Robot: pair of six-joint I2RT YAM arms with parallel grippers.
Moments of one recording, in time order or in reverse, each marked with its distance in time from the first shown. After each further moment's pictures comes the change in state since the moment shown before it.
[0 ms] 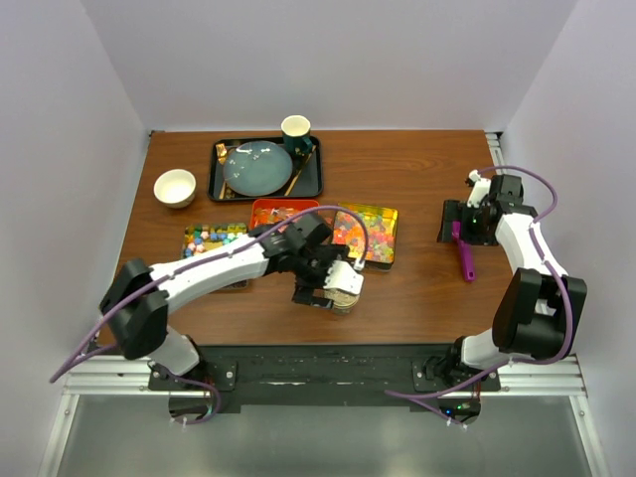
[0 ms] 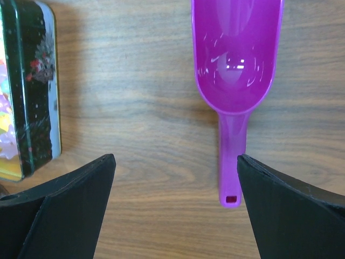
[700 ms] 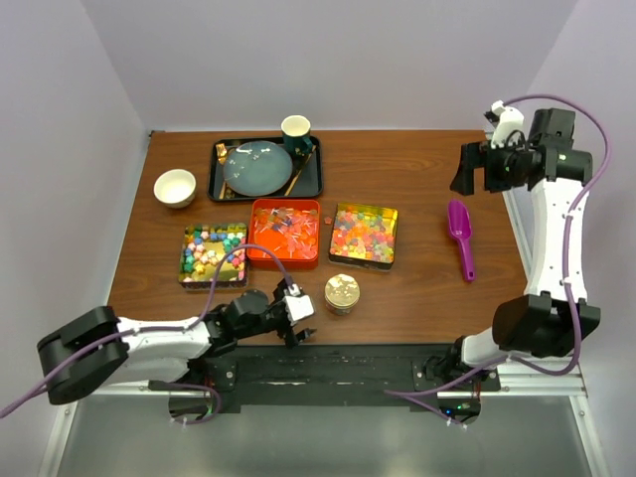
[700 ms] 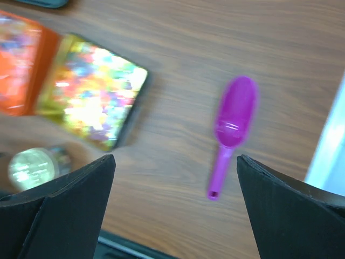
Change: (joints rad) left arm -0.119 -0.481 -1.018 1.226 -0.282 -0.698; right arm -0.002 0.011 0.683 -0.483 -0.188 -0.187
